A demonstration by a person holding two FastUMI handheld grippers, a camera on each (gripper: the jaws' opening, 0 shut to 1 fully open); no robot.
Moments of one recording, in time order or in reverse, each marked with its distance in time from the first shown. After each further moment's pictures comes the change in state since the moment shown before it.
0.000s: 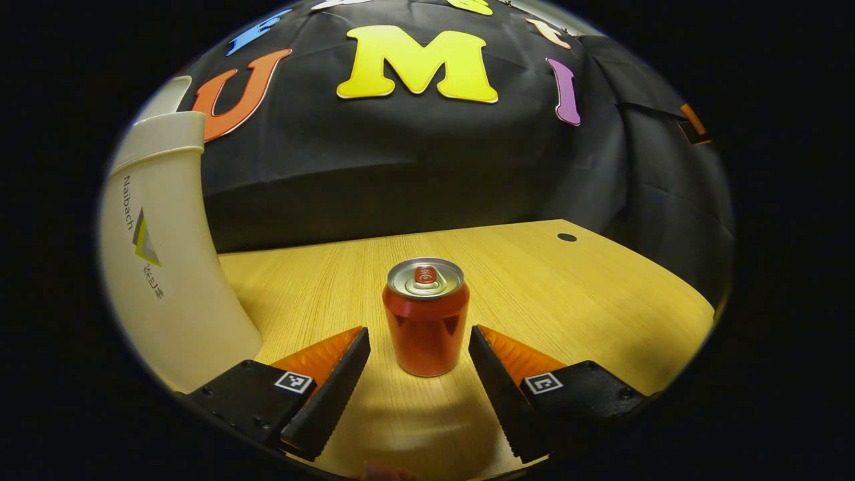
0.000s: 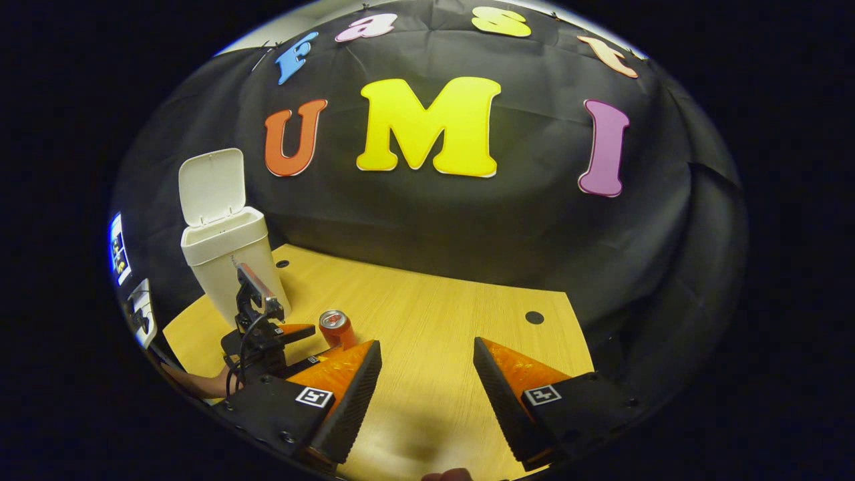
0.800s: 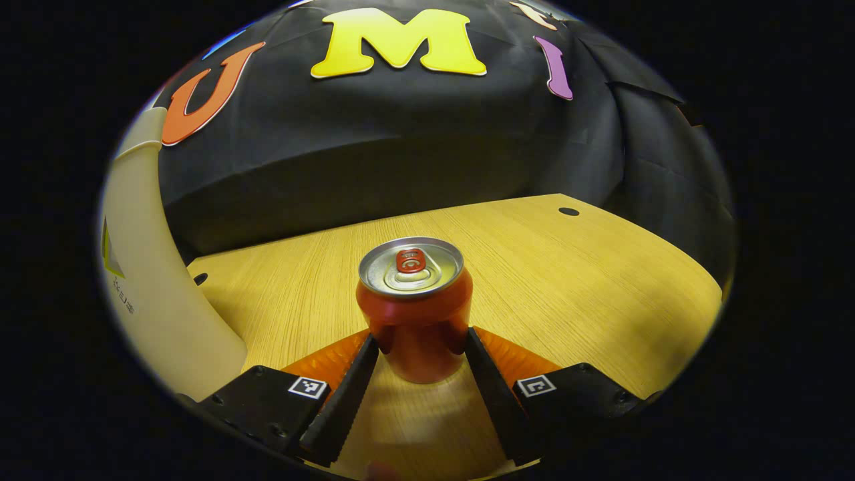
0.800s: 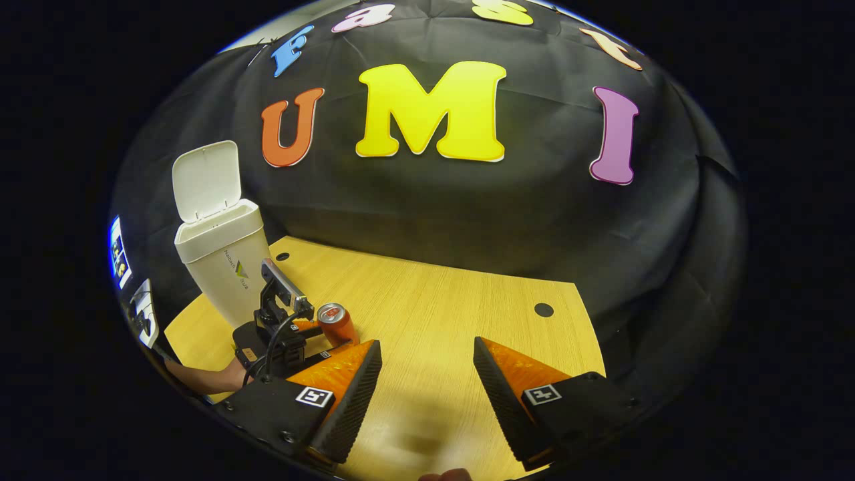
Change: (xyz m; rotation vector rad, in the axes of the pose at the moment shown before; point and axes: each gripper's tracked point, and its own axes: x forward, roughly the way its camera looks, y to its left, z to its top) left arm 0.026 -0.001 -0.014 0.061 0.089 -0.038; right arm 0.018 0.010 -0.001 0.001 0.036 0.017
